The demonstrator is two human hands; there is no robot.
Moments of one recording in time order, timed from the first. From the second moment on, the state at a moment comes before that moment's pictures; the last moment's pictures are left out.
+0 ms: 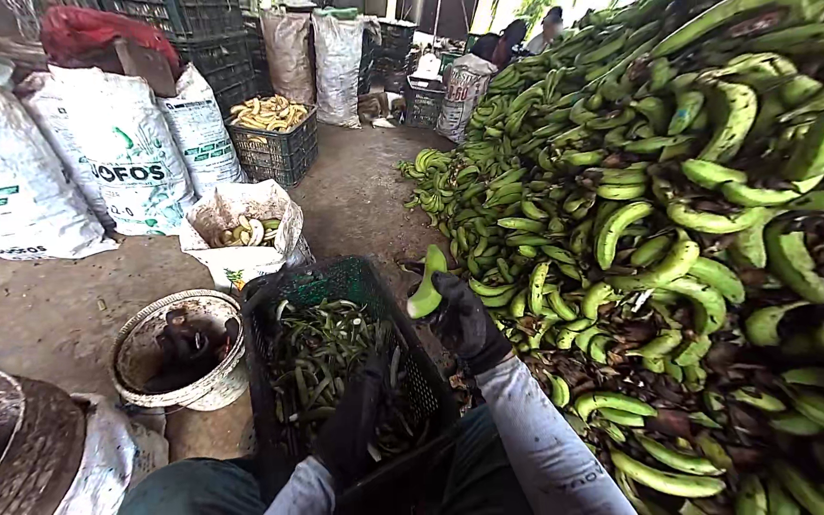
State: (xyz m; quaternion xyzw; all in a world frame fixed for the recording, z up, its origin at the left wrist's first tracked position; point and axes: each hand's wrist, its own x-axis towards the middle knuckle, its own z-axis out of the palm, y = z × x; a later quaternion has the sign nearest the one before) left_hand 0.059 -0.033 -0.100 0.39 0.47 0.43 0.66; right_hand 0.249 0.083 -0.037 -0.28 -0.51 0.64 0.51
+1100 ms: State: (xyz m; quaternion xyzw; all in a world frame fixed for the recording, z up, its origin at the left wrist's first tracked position) left_hand 0.026 -0.020 -0.061 0.72 0.51 0.39 0.28; right_hand 0.204 0.073 -0.068 -0.41 -0.51 0.44 0.61
